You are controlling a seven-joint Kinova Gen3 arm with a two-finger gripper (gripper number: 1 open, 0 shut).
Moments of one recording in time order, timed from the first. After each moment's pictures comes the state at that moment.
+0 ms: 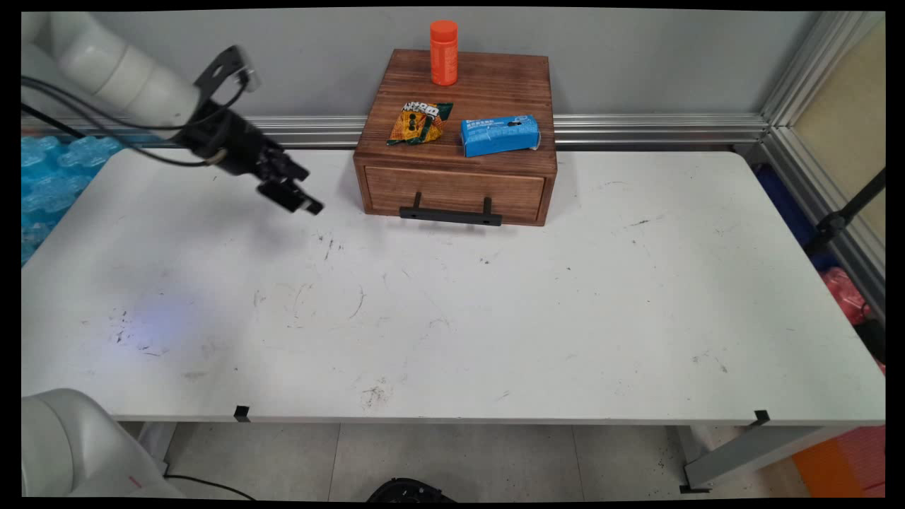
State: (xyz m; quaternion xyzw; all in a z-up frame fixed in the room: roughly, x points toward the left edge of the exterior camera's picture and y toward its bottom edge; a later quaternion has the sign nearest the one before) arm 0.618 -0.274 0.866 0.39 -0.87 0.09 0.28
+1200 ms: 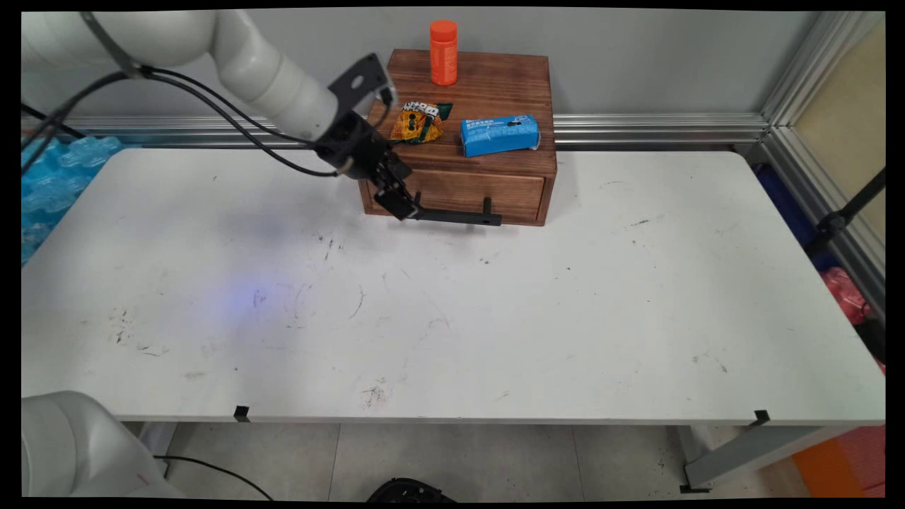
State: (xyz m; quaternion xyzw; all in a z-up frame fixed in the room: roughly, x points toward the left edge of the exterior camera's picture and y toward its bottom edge) arm 0.468 -0.334 0.856 0.31 -0.90 0.13 0.27
